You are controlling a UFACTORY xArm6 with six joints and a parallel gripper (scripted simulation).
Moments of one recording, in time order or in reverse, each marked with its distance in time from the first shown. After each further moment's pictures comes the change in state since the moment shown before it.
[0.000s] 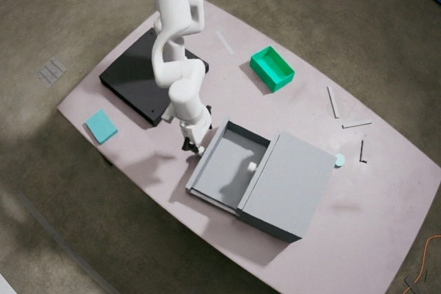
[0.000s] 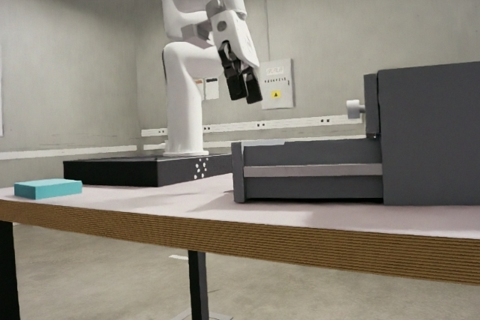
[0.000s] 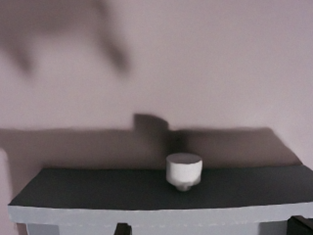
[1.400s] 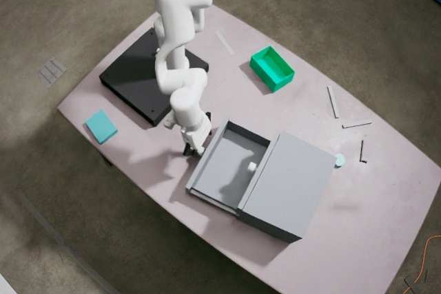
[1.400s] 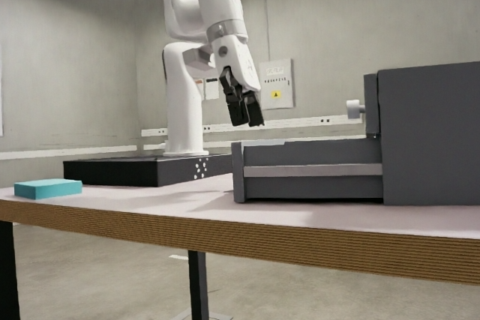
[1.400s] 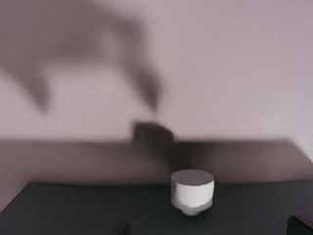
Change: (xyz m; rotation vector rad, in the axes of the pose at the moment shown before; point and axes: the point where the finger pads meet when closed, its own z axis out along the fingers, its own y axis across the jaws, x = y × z) arm 0.008 -0.001 0.045 0.001 -0.002 -0.001
